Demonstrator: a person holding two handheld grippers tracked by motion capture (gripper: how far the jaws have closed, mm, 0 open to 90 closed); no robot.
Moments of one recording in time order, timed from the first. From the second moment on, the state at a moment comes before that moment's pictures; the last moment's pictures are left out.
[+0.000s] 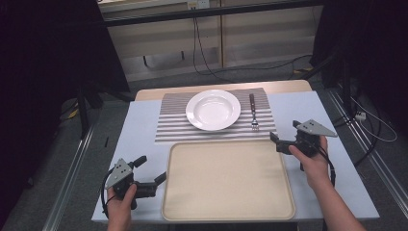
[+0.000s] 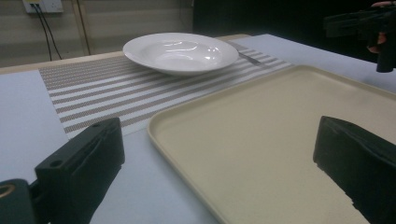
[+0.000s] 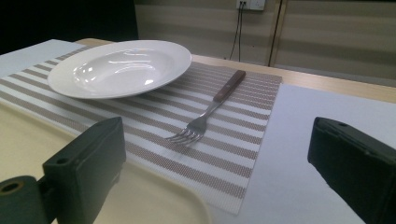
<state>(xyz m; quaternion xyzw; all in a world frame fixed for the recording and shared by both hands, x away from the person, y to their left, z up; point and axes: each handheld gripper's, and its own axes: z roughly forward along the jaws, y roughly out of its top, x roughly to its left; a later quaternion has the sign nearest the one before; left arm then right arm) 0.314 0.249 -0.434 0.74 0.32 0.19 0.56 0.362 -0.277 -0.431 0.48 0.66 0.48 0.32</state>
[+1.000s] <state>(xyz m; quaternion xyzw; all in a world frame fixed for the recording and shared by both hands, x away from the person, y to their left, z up) 0.310 0.250 -0.433 0.73 0.33 0.21 0.56 0.459 -0.274 -0.432 0.50 0.68 0.45 0.30</state>
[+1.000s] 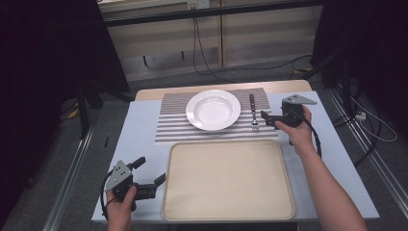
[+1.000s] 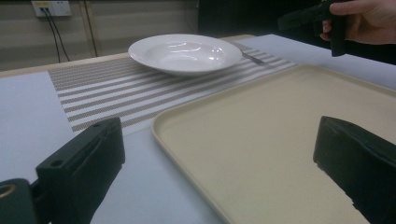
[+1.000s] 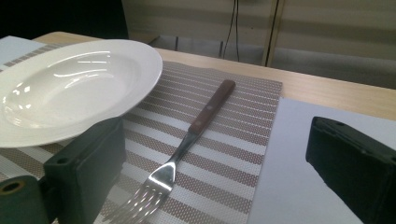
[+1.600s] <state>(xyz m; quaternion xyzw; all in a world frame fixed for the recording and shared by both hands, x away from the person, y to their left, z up) 0.314 0.246 -0.434 0.73 0.33 0.19 0.57 0.490 -0.262 -0.452 0.52 0.71 0.41 0.24</state>
